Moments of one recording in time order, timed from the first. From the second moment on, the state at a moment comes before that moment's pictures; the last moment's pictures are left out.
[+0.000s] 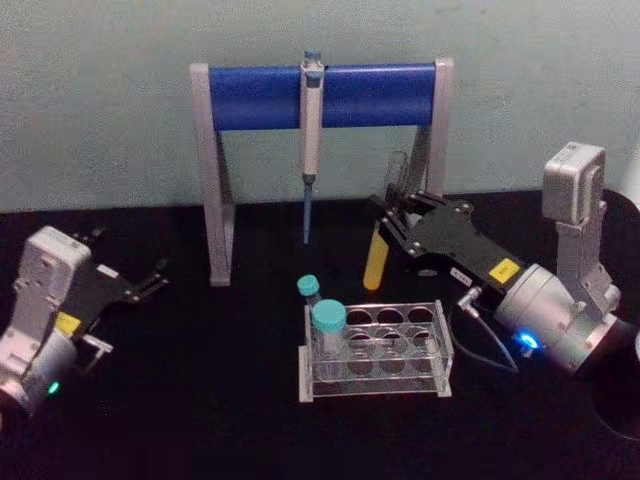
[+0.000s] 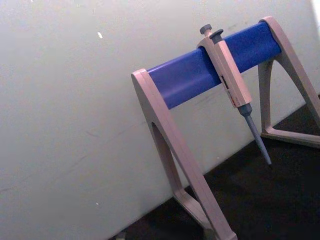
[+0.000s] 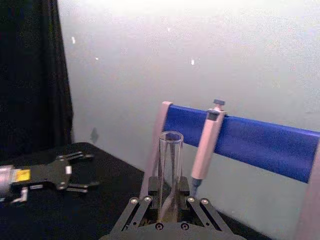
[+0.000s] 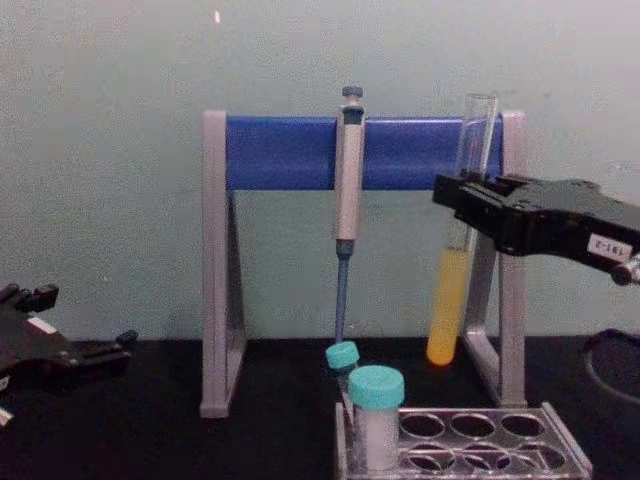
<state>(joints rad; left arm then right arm) -0.20 0.60 0.45 -1.41 -0.25 -0.12 0.03 0.20 0.40 -0.36 -1.62 0.44 -0.05 0.42</state>
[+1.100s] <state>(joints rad) -0.20 0.60 0.45 -1.41 -0.25 -0.12 0.03 0.09 0.46 -0.28 -1.74 0.33 0.02 0.36</state>
